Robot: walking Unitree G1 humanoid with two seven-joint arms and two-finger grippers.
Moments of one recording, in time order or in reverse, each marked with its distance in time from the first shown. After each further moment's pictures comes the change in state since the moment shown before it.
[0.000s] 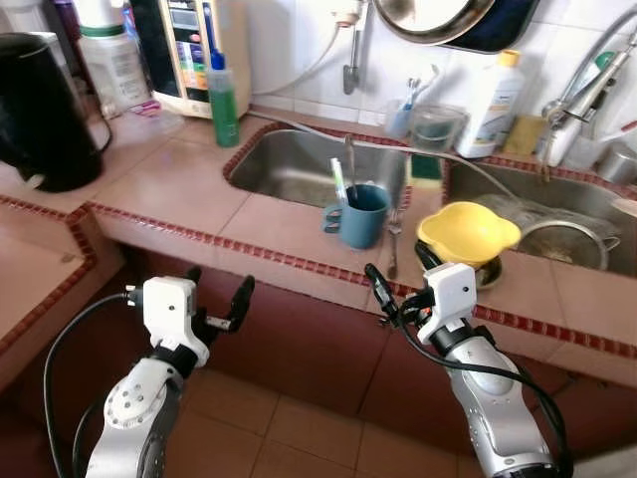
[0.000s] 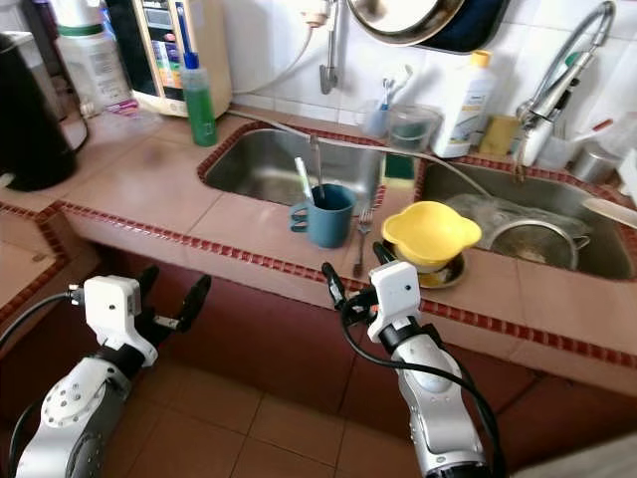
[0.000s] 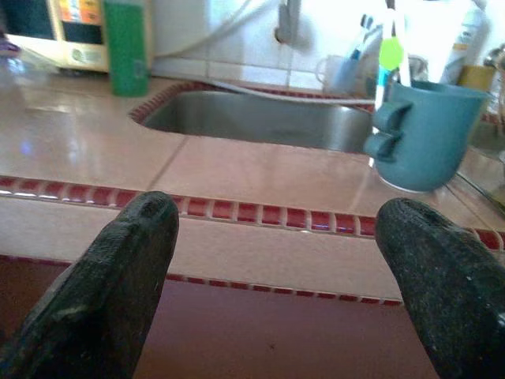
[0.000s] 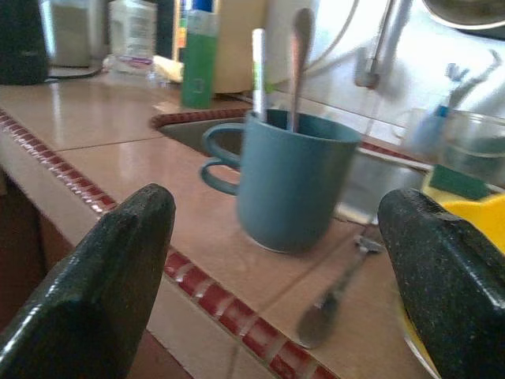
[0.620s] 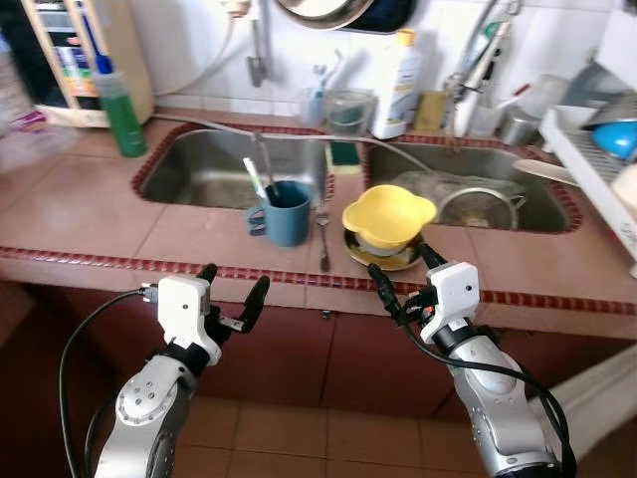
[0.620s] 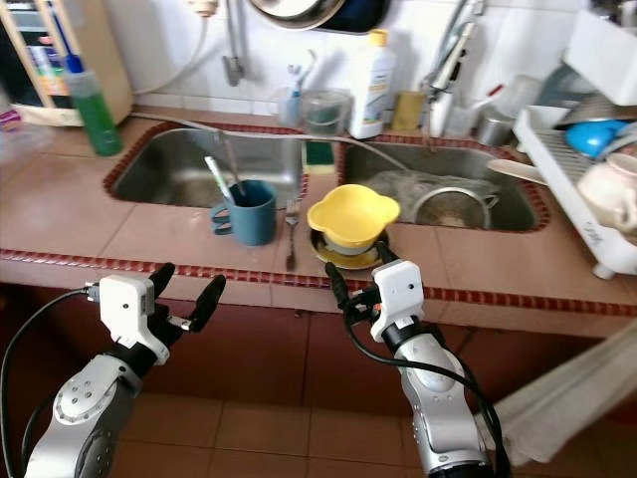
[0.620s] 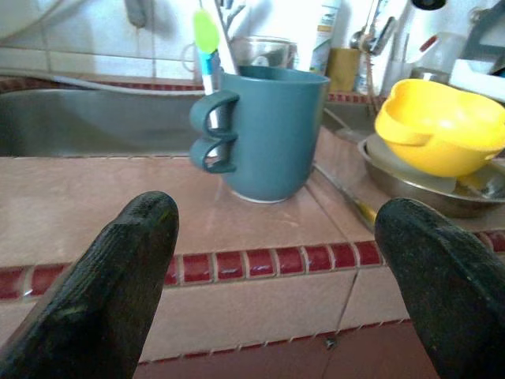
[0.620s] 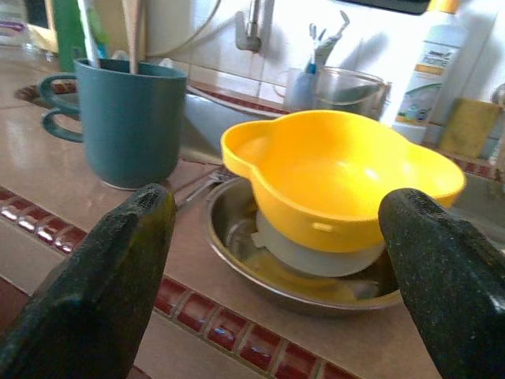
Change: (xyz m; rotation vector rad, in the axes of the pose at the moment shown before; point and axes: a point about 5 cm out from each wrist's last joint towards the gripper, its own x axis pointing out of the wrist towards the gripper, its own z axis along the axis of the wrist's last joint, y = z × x) left arm 0.006 -0.011 0.002 -0.002 -0.013 -0.062; right arm -0.001 -0.004 -0.001 -0.004 0.010 -0.013
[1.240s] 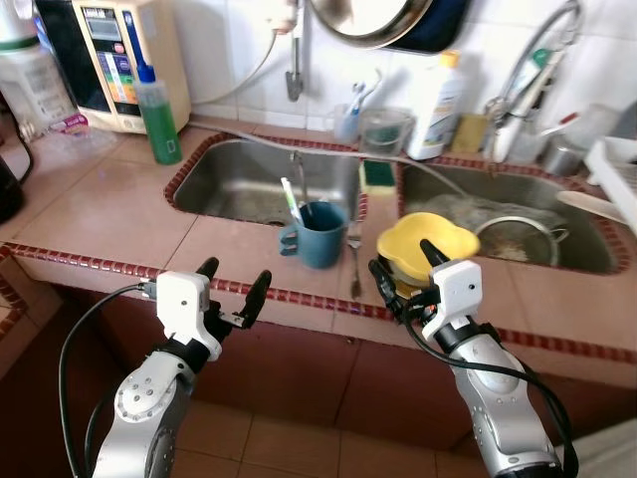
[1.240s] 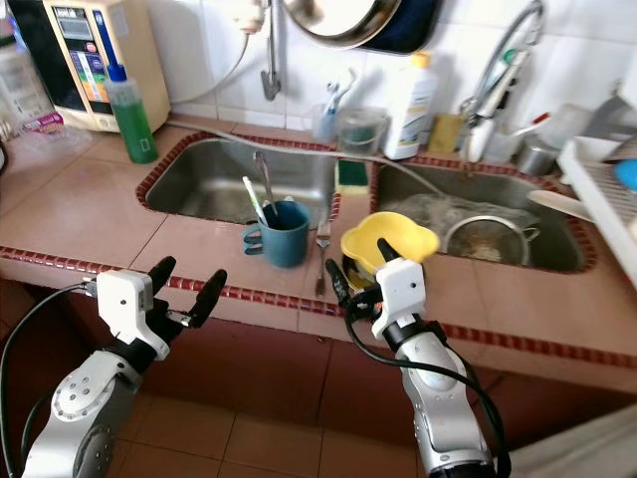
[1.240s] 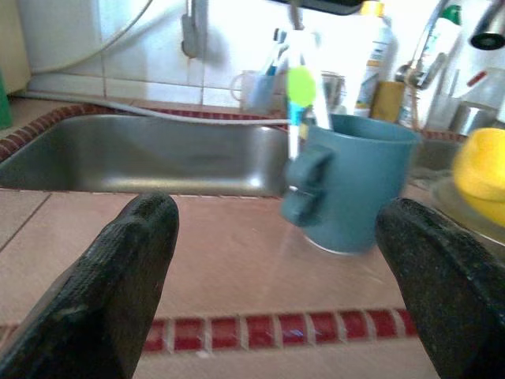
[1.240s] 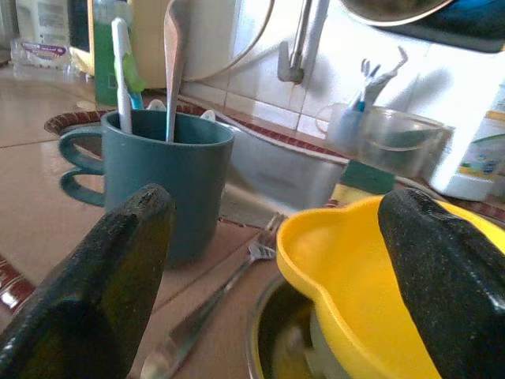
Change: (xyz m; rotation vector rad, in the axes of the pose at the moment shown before) left arm 0.002 0.000 0.007 -0.004 -0.035 -0.019; right arm 0.000 -0.001 0.005 -0.007 -0.031 0.004
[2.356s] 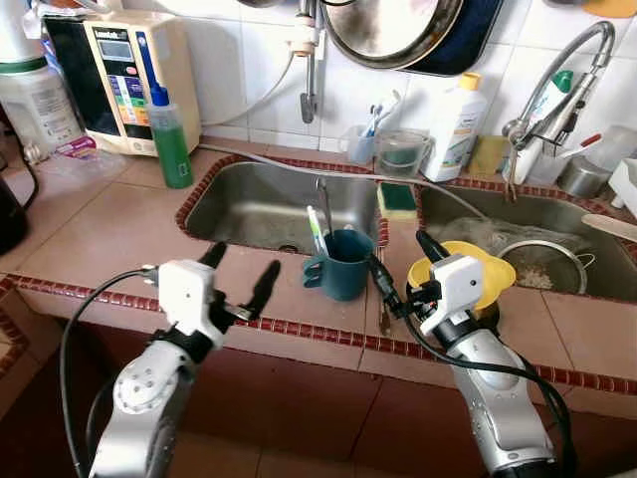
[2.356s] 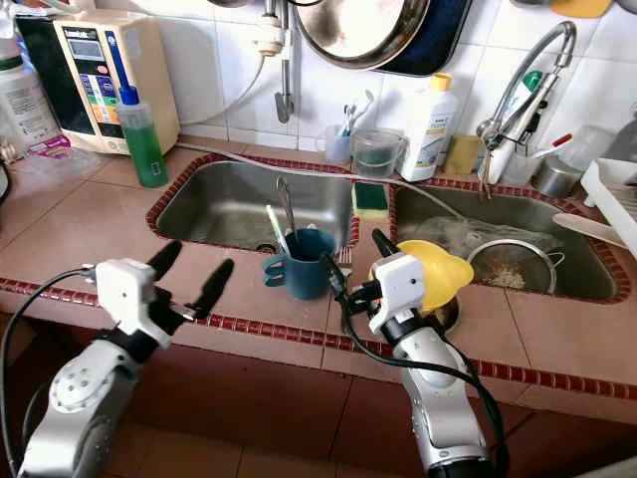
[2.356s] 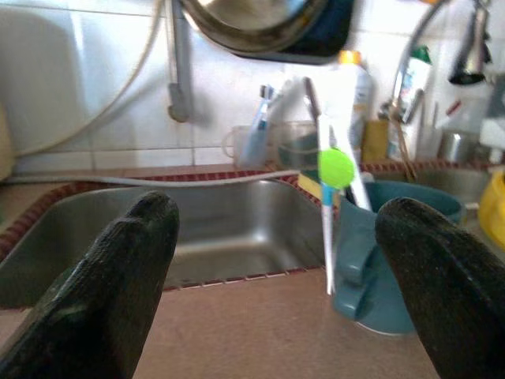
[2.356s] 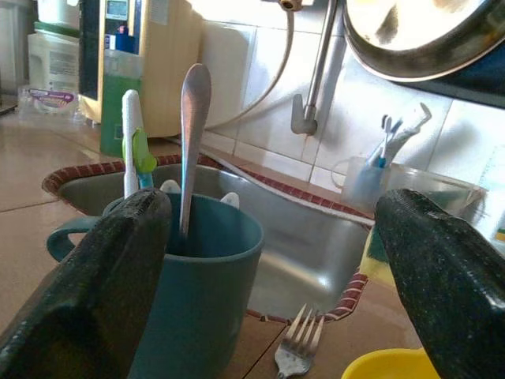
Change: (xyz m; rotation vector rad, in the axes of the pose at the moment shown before) left arm 0.007 -0.010 0.015 0.086 -0.065 -0.103; right arm 0.003 0.003 0.009 0.007 -0.065 0.044
